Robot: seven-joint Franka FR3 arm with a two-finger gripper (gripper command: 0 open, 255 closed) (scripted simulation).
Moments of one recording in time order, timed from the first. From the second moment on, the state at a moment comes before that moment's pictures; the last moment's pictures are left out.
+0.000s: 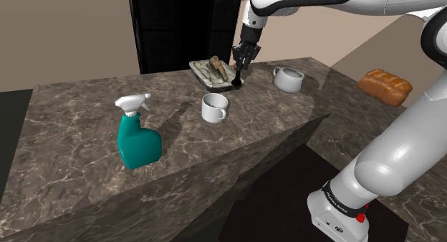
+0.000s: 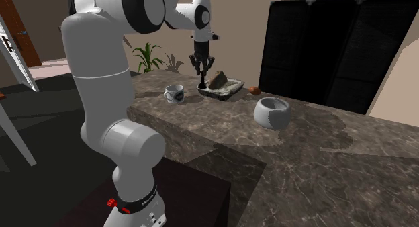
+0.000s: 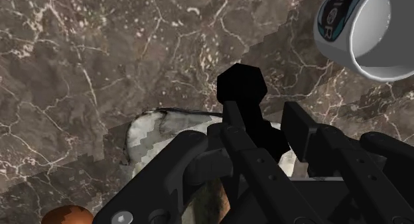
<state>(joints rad) -0.03 0.01 0.09 -1.84 0.02 1.86 0.12</state>
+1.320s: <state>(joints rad) -0.09 -0.01 0.04 -1.65 0.02 1.65 0.00</state>
